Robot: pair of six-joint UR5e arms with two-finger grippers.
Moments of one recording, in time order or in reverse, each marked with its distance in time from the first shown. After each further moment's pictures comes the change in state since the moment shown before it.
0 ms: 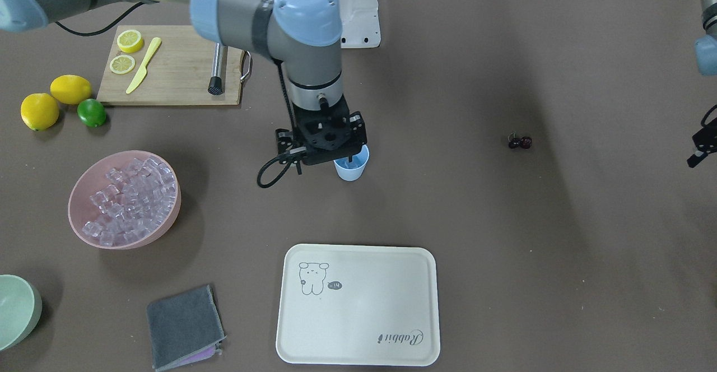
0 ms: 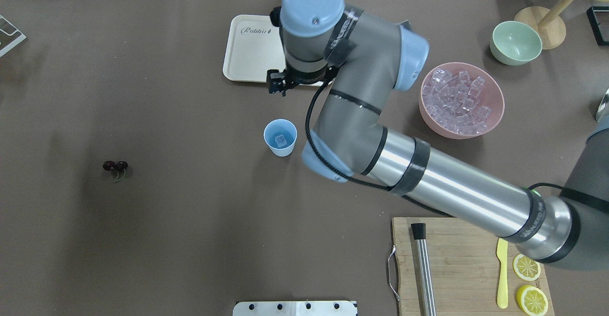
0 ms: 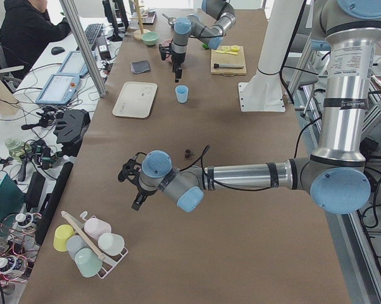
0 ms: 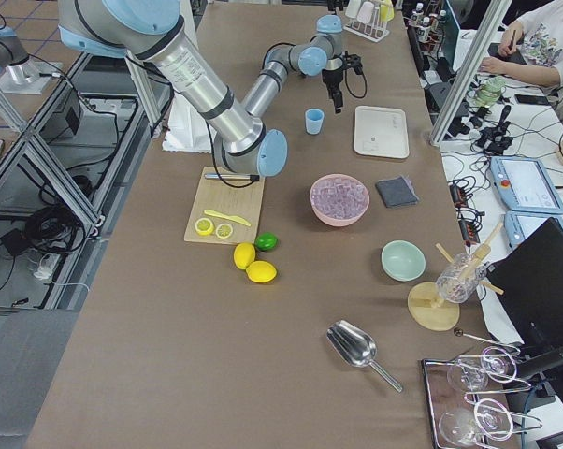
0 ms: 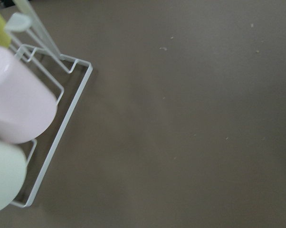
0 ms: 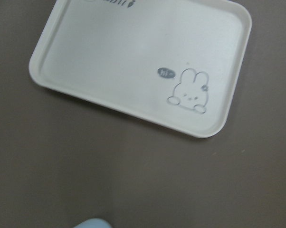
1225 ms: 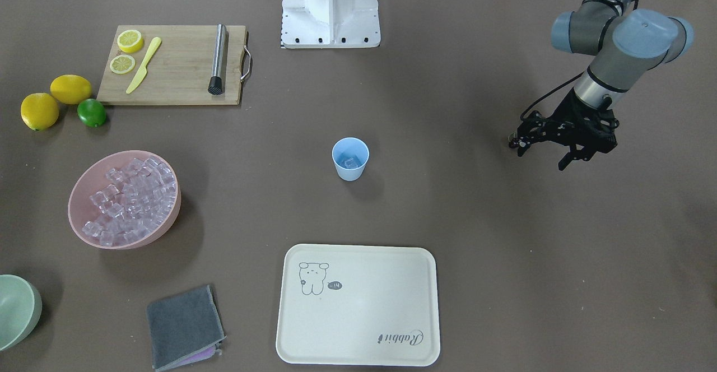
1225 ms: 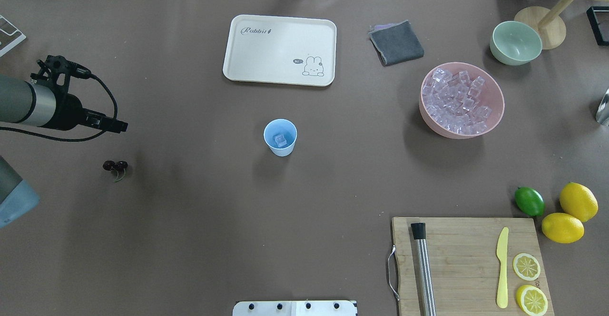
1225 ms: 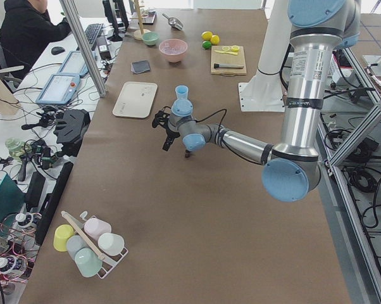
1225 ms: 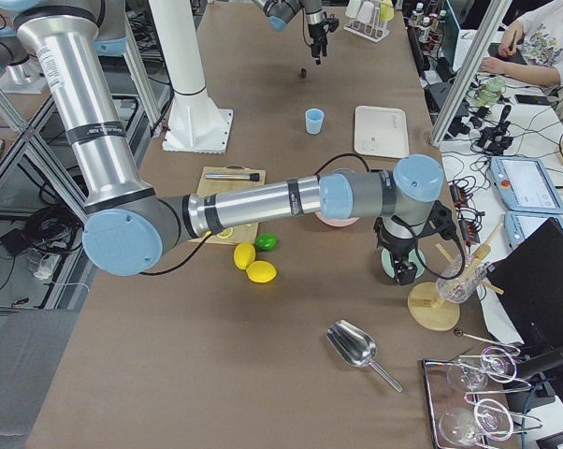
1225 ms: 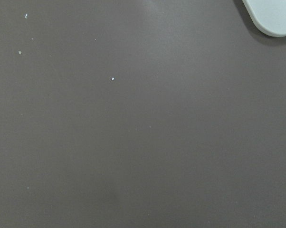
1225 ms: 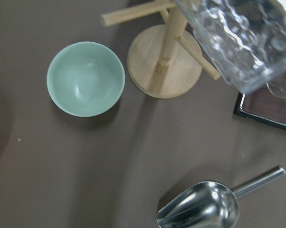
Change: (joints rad) left arm 0.485 -0.017 -0.258 0.059 0.319 -0.477; right arm 0.895 -0.626 -0.015 -0.023 0.433 -1.056
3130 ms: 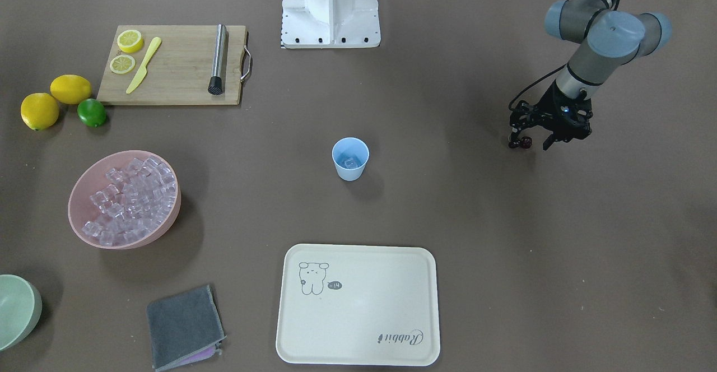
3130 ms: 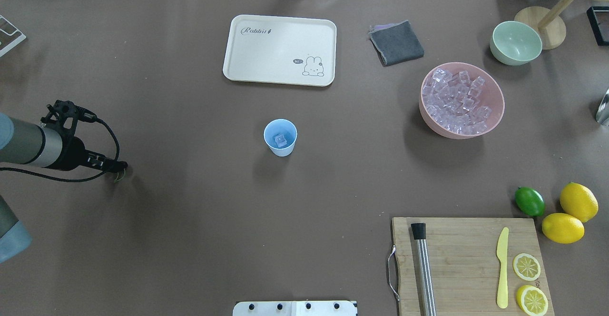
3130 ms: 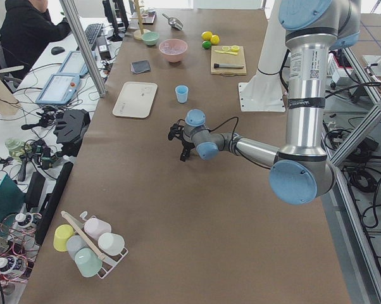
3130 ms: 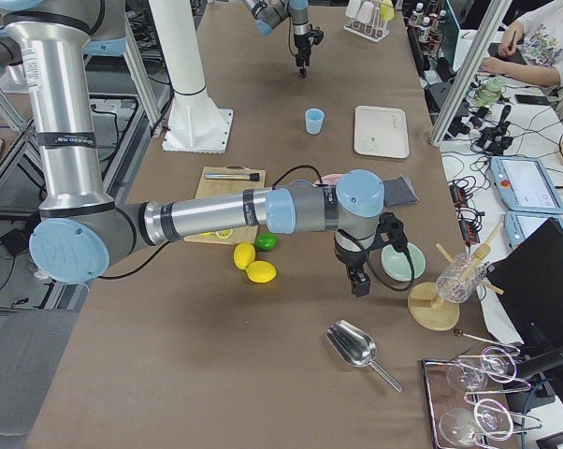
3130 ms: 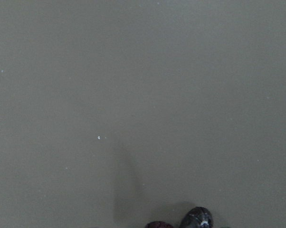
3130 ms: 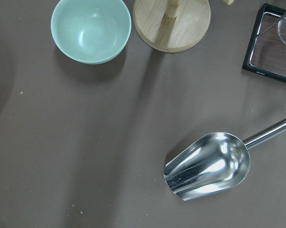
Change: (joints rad) left arm 0.122 0.095 -0.010 -0.002 0.029 -0.056; right arm -0.021 -0.199 0.190 0.022 -0.002 0.005
